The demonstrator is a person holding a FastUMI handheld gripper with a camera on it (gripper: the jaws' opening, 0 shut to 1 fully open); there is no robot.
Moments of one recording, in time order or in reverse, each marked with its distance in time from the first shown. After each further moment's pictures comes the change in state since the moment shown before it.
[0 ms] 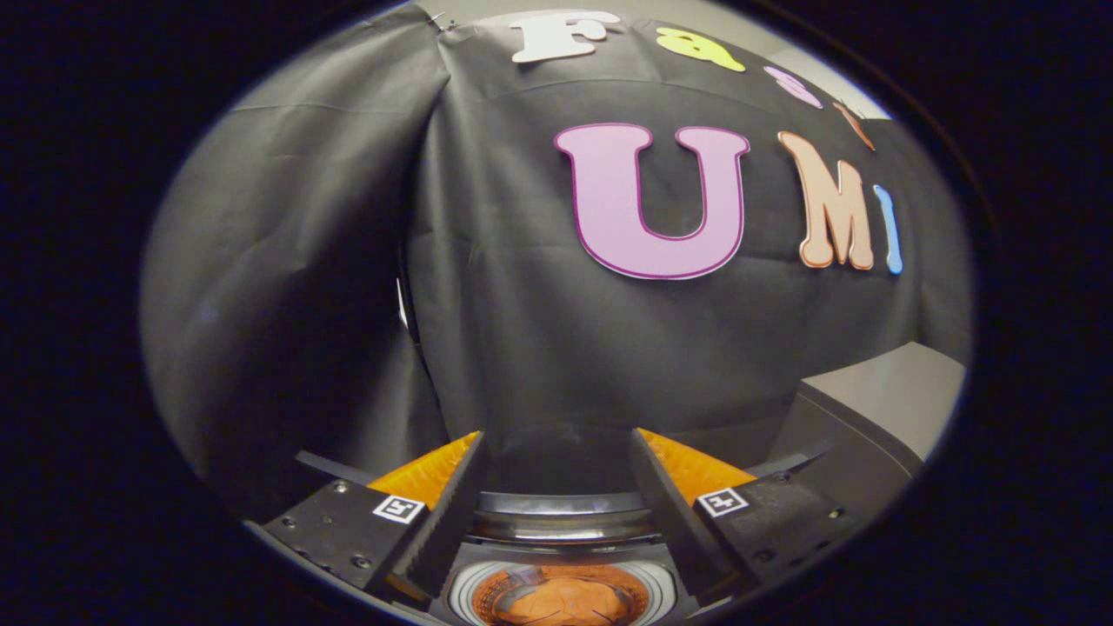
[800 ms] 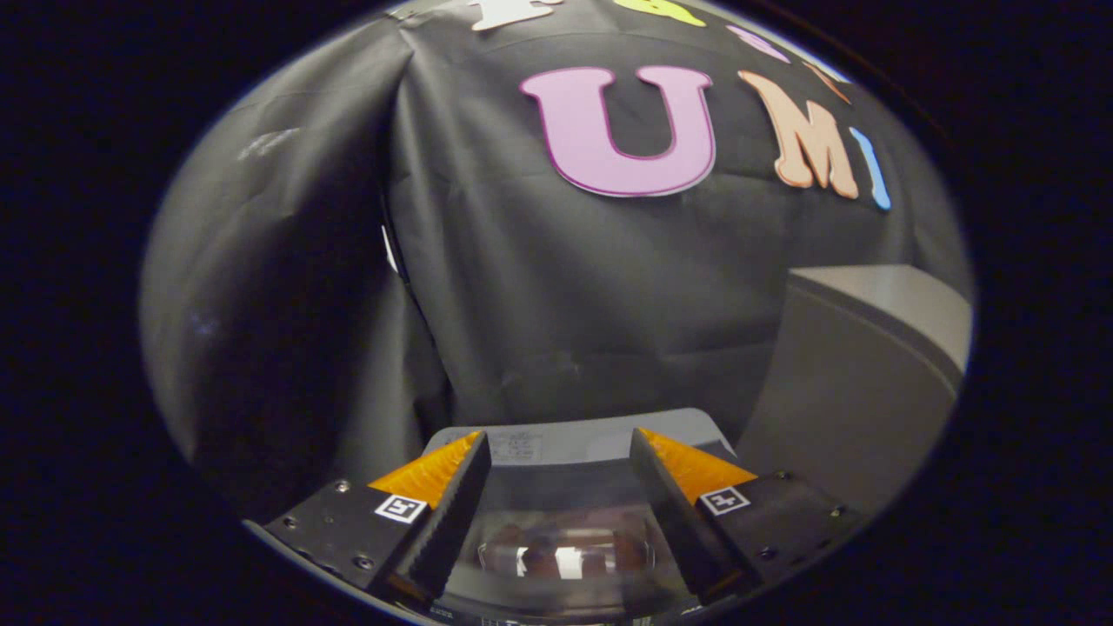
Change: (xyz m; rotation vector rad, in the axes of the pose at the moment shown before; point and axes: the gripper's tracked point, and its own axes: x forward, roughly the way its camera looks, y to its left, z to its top) arm -0.001 -0.007 -0.007 0.123 0.157 -0.050
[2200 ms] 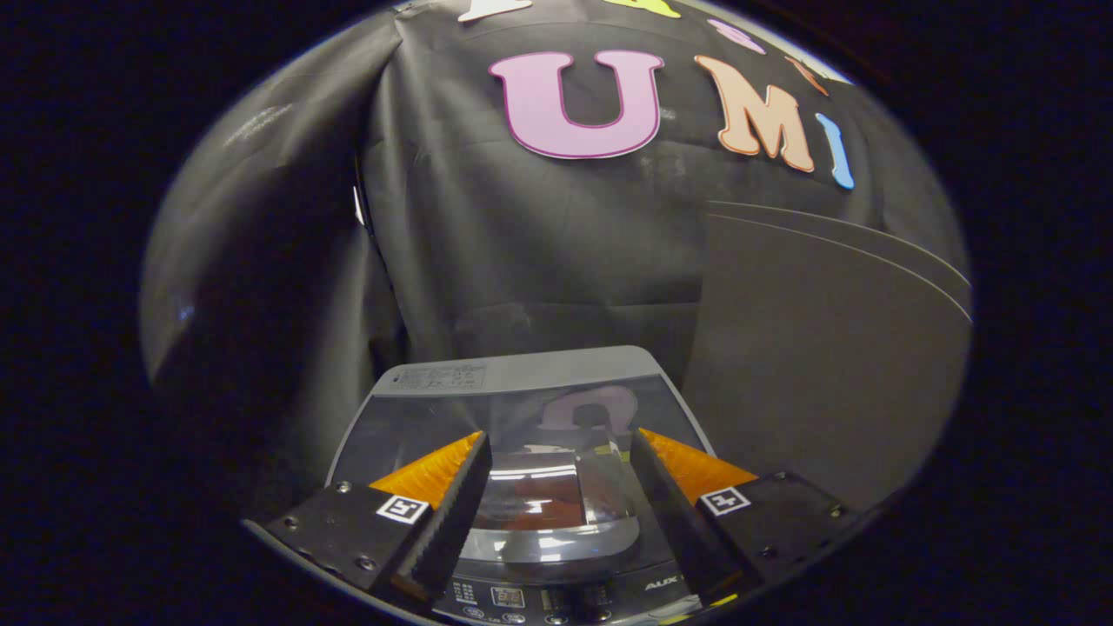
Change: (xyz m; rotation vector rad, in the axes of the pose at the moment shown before) arm -0.045 -0.034 -0.077 -0.007 0.109 -0.093
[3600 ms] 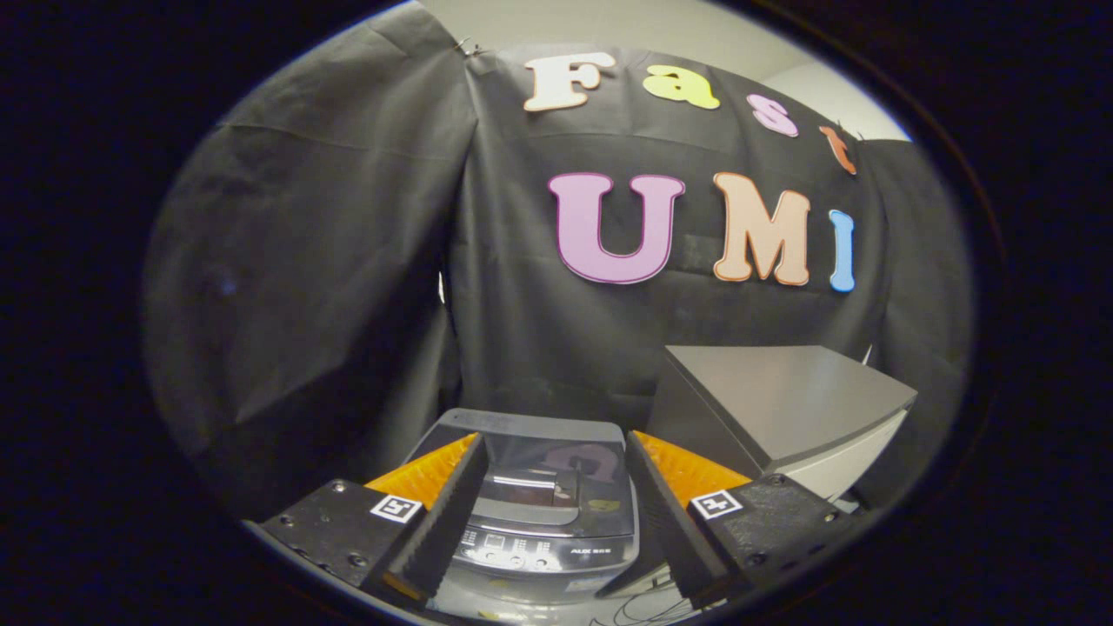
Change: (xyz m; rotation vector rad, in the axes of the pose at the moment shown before) arm -0.198 -0.024 0.098 -0.151 -0.292 0.119
